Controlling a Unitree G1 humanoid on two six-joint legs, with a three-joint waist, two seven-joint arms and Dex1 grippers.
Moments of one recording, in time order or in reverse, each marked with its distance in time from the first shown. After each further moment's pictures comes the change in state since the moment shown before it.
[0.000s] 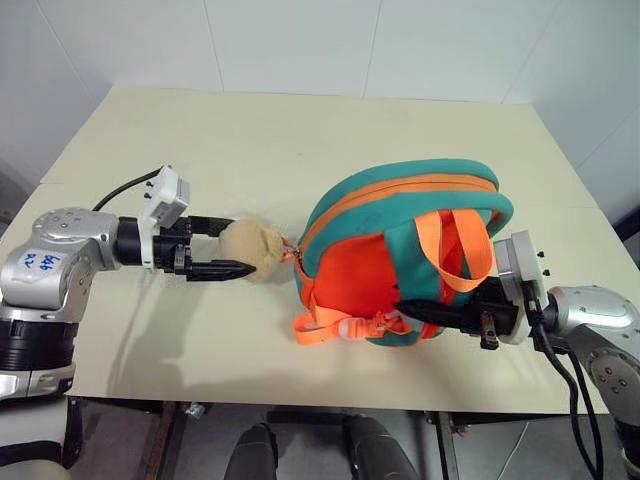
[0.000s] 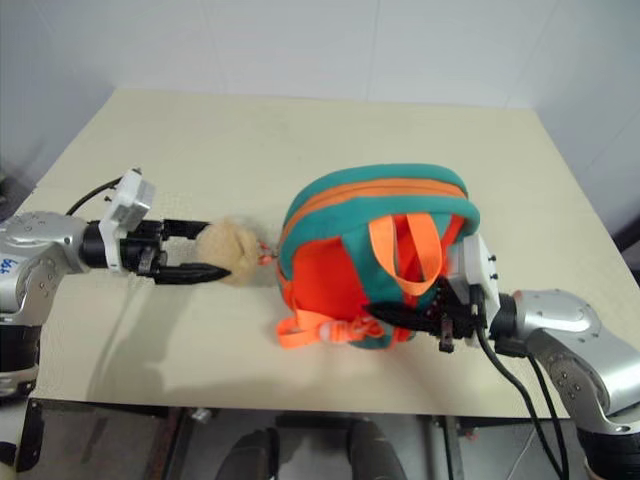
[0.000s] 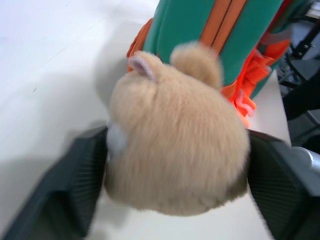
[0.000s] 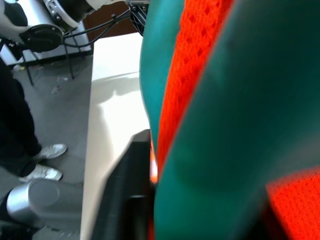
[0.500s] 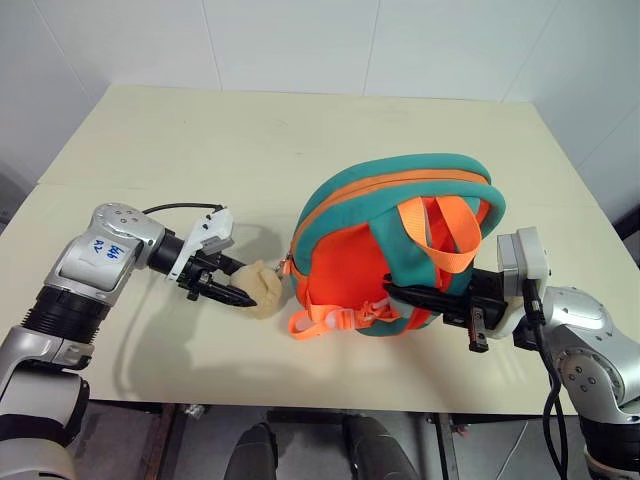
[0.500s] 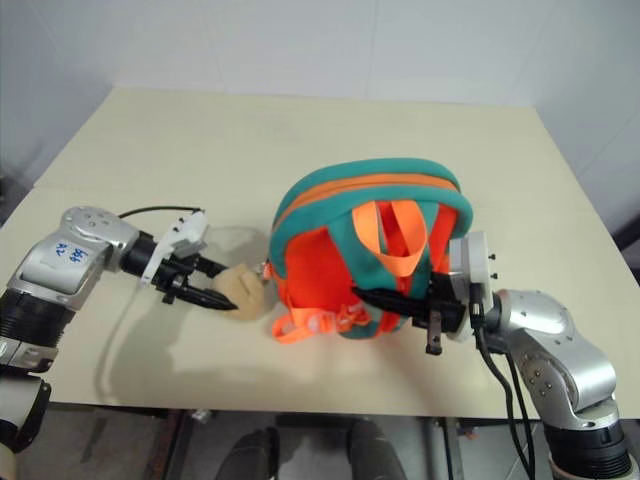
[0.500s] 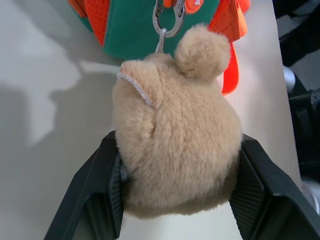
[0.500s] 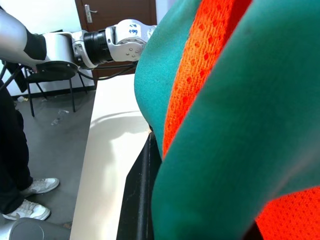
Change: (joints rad) left arm -0.187 0.019 -0.358 0.209 0.198 -0.105 -0.177; right arm -0.019 0.156 0.024 0.030 -0.013 -0.114 -0.018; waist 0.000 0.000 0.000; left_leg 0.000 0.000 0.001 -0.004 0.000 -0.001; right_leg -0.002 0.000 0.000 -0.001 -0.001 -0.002
